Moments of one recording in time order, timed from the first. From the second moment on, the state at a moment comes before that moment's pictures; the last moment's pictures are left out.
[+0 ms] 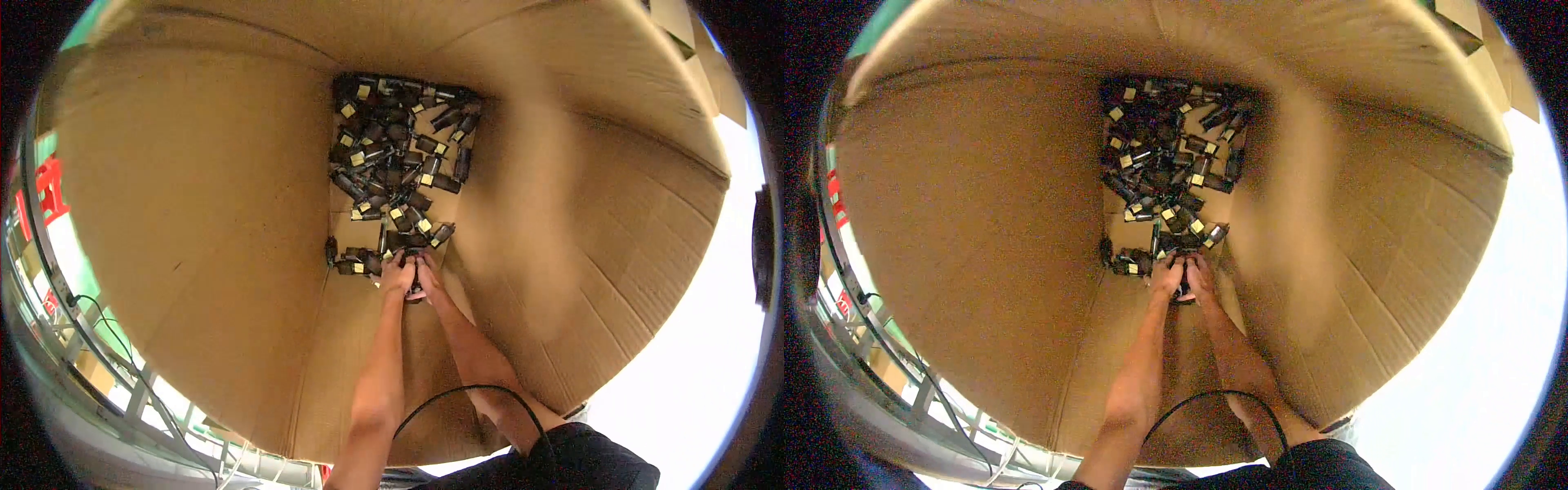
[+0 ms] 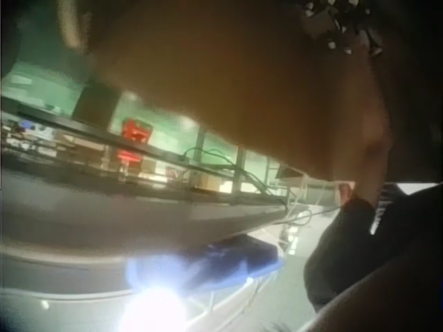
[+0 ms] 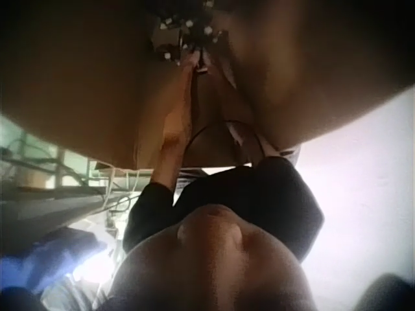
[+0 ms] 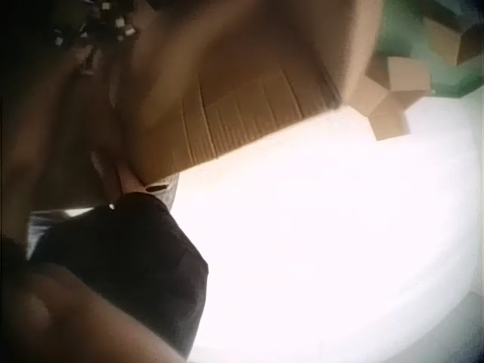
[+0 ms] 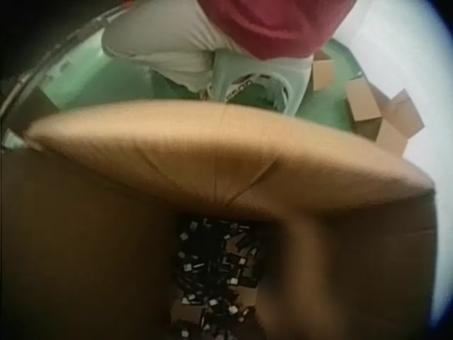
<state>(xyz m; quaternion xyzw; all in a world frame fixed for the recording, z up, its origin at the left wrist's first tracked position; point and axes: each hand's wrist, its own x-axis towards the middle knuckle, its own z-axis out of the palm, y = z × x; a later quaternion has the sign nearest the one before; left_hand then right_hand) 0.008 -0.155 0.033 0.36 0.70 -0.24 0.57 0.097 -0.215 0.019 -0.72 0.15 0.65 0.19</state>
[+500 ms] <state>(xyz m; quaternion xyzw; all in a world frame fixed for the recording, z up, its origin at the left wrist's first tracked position) 0.047 -0.054 0.355 0.34 0.80 0.09 0.49 0.131 -0.089 0.284 -0.73 -0.14 0.61 0.27</state>
